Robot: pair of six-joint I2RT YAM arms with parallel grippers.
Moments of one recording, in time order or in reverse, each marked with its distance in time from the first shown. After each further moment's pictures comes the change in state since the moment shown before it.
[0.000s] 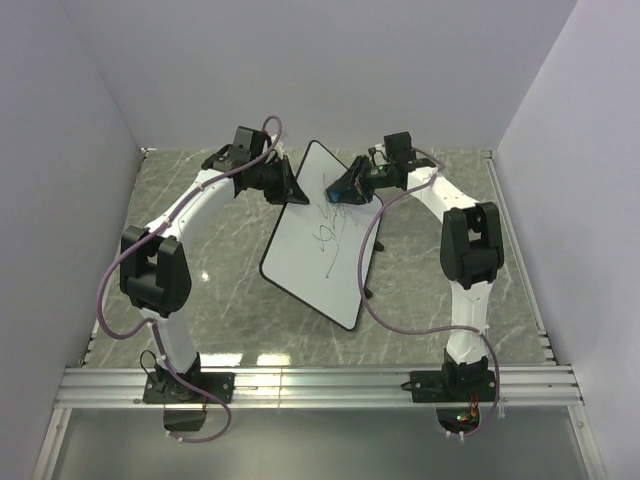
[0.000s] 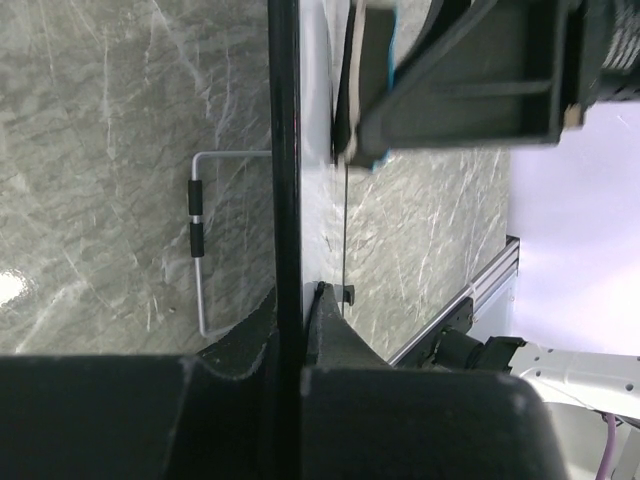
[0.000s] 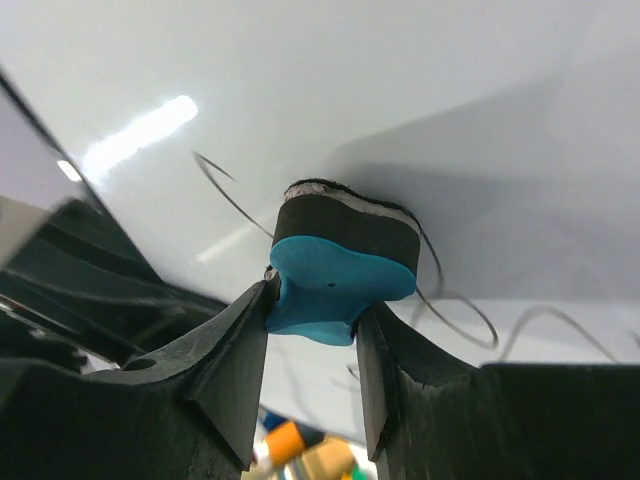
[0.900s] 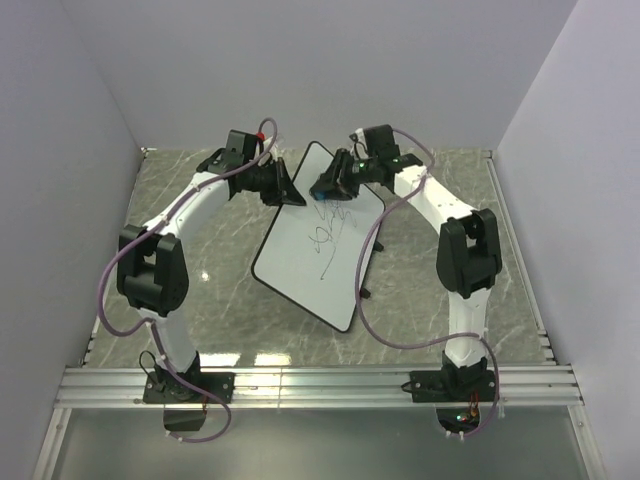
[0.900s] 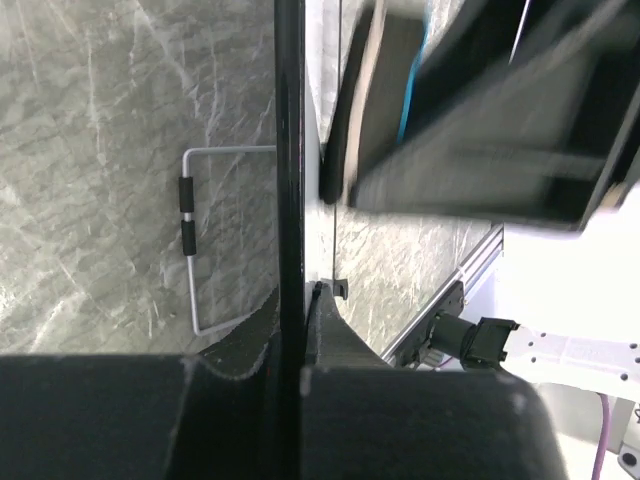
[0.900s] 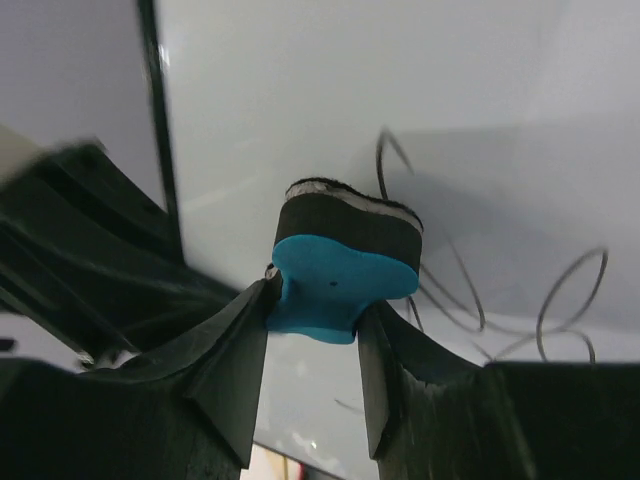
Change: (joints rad) left arm 0.046 -0.007 -0.074 0.084 0.112 0.028; right arm 0.121 -0.095 0.019 -0.039 0.182 -0.192
